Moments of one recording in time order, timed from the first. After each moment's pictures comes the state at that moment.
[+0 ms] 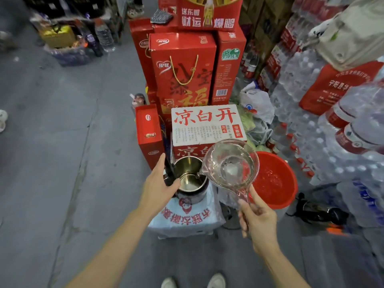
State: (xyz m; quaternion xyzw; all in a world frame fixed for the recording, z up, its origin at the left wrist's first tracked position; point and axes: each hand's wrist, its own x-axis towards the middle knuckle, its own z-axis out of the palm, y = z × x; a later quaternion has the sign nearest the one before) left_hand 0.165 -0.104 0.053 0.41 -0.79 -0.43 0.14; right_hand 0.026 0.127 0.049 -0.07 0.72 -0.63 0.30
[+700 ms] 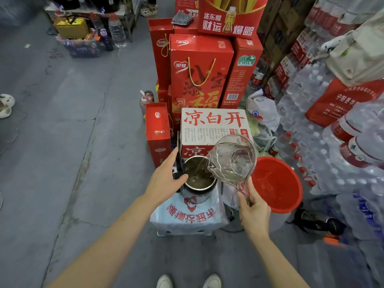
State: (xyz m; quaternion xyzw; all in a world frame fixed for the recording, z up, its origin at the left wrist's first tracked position) left_hand 0.182 -0.129 0.059 0.37 -0.81 -0.43 0.12; right_hand 0.039 0.084 0.033 -0.20 0.87 -0.44 0.12
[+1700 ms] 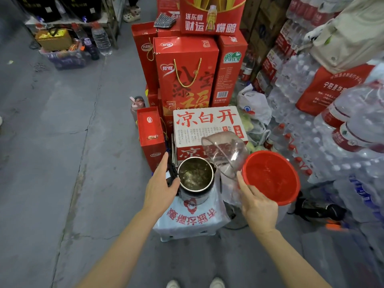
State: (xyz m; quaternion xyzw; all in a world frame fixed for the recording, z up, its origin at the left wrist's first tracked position) left_hand 0.187 -0.118 0.051 0.40 -0.79 -0.44 0.16; right_hand 0.016 0.097 0.025 -0.45 0.87 -0.14 -0.14
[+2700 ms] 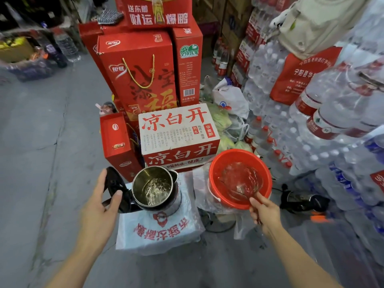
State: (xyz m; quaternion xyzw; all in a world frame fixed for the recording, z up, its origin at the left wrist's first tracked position) left_hand 0.166 -0.092 0.057 0.50 -0.73 -0.43 0.19; right_hand -0.115 0.195 -0.064 0.17 0.75 -0.56 0.32
